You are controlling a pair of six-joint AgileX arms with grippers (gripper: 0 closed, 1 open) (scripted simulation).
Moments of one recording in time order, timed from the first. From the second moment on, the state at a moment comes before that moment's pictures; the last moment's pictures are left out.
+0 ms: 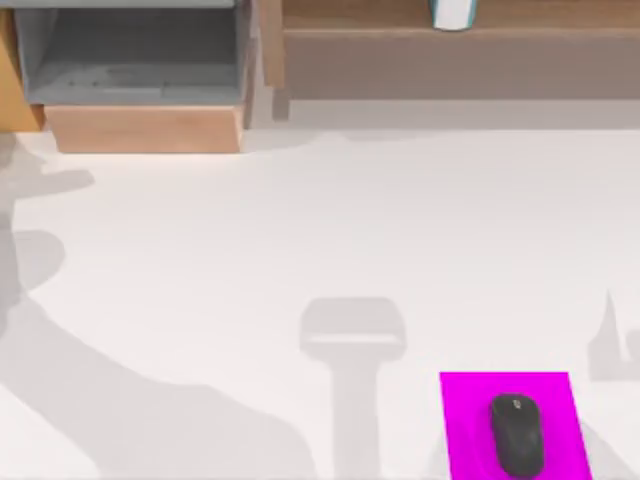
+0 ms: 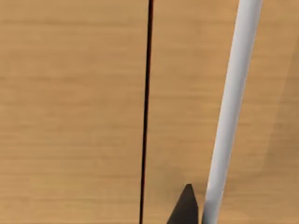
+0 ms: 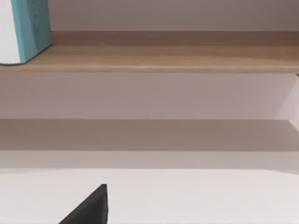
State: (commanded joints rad) left arm 0.36 2.35 1.22 1.09 0.29 1.57; right arm 0.00 0.00 0.00 0.00 0.00 0.00
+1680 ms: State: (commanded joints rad) left arm 0.20 2.27 0.99 1.20 0.09 1.34; right arm 0.00 0.00 0.00 0.00 0.00 0.00
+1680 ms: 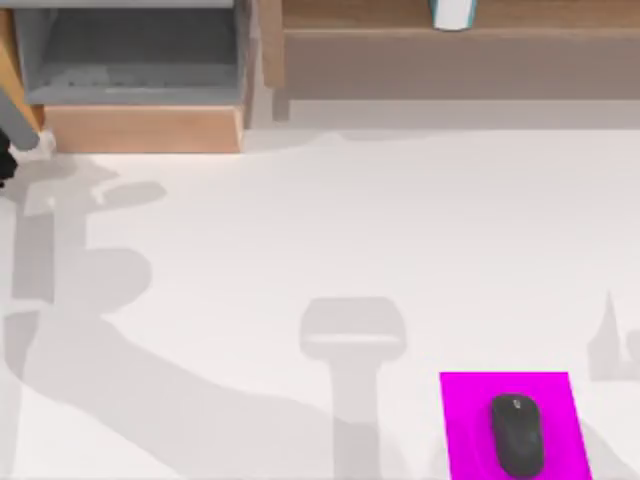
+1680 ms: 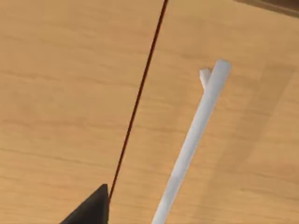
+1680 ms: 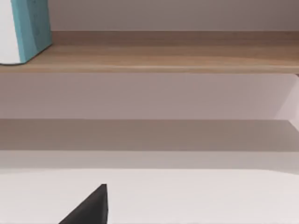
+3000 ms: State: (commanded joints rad) left arm -0.62 2.32 1.22 1.06 -0.56 0.45; right arm 0.00 0.00 0.00 0.00 0.00 0.00
